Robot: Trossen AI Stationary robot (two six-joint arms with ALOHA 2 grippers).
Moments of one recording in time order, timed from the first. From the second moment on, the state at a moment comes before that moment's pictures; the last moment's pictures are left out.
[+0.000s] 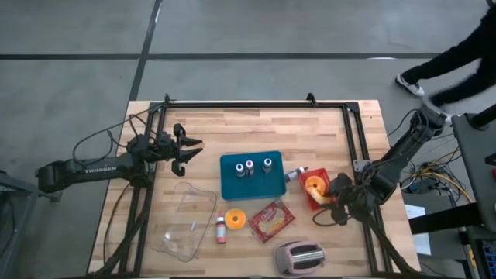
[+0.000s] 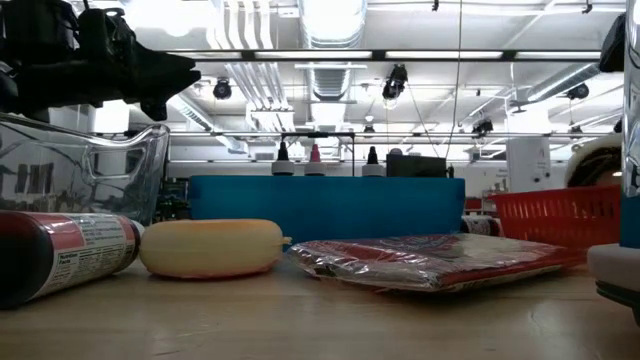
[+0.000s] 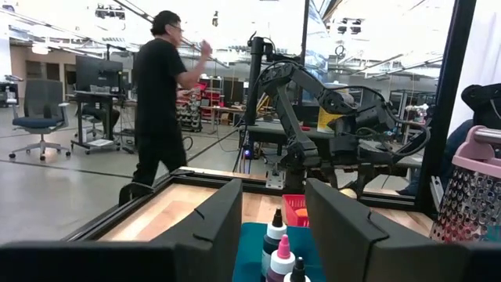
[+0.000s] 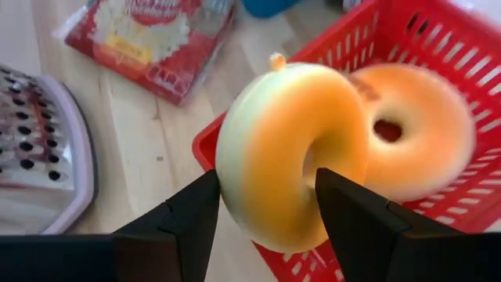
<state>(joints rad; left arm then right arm) 0.37 0.57 0.03 0.72 0.27 -0.11 0.86 0.93 0.47 -0.63 0.50 1.23</state>
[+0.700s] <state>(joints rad) 0.37 0.57 0.03 0.72 0.28 -0.11 0.85 0.93 0.56 -0.80 0.68 1.17</state>
